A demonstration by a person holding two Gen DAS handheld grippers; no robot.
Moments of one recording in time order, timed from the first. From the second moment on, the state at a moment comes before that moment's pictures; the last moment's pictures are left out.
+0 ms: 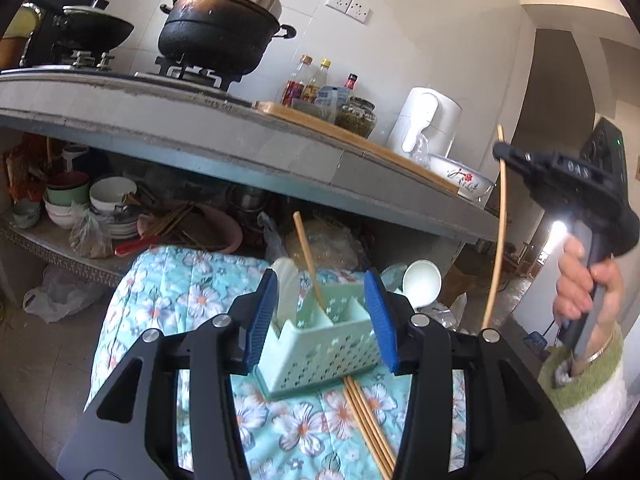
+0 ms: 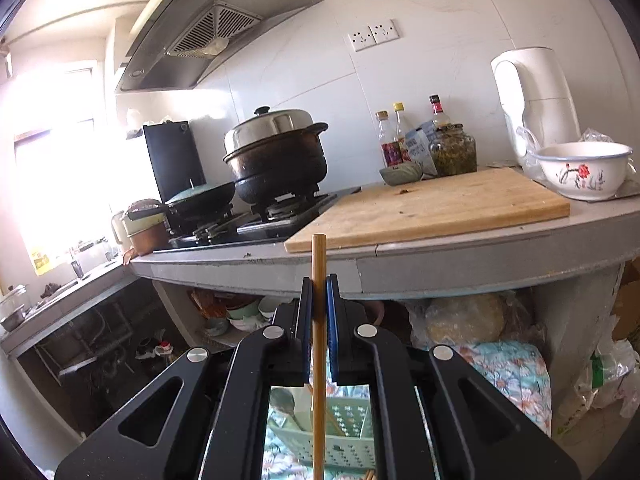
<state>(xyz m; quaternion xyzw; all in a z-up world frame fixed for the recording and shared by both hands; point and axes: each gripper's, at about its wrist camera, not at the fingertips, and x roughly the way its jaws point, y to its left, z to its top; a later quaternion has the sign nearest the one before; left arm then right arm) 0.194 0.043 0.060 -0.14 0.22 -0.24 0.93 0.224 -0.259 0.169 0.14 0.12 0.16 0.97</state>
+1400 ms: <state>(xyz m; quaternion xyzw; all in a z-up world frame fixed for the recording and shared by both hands) 0.151 0.012 -0.039 -0.09 0.39 -0.23 0.89 0.192 -0.252 0.040 0.17 0.29 0.18 0.92</state>
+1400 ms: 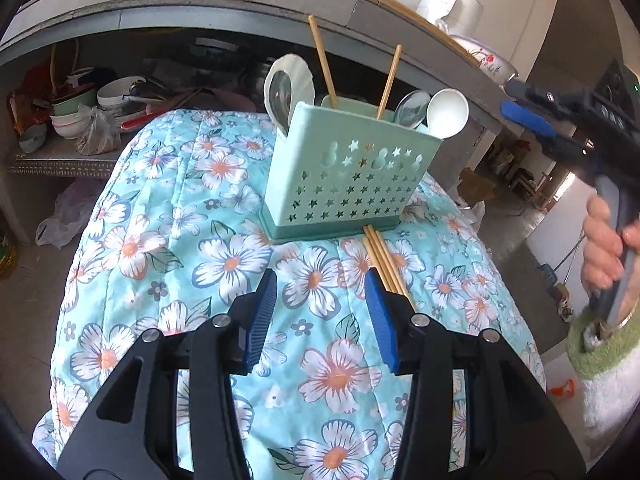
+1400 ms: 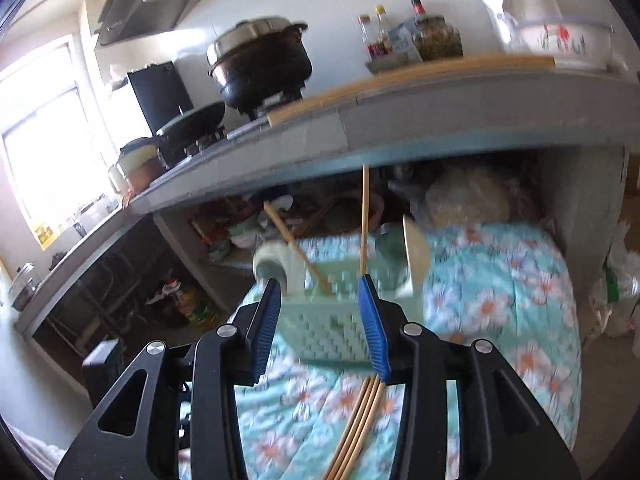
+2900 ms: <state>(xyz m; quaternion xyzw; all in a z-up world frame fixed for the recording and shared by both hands) 0.185 -0.071 -0.126 -0.21 0.55 -0.30 0.75 0.121 -0.297 -0.160 0.37 0.45 0.16 0.80</state>
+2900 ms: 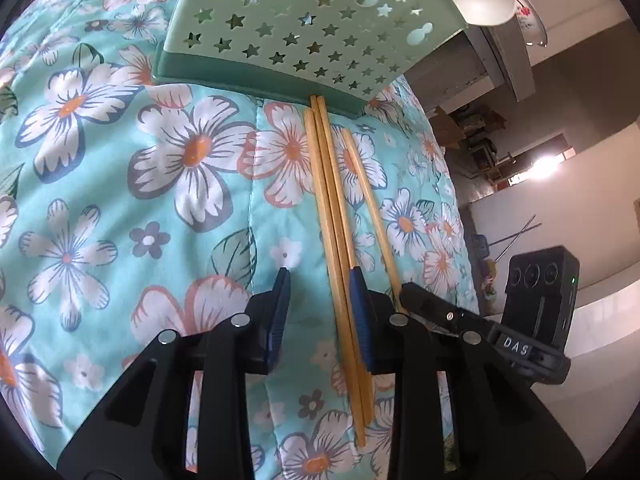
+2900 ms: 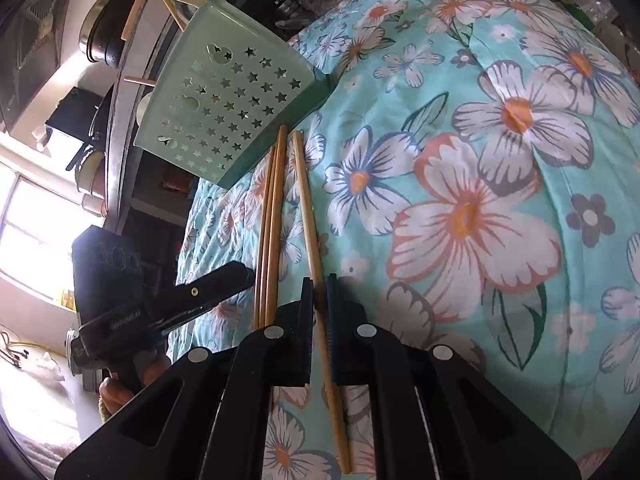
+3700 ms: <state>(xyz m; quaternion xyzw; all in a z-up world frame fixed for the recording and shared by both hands) 0.198 -0.056 -0.152 -0.33 0.55 -0.32 0.69 0.124 -0.298 -0.167 0.38 0.45 0.16 0.79</state>
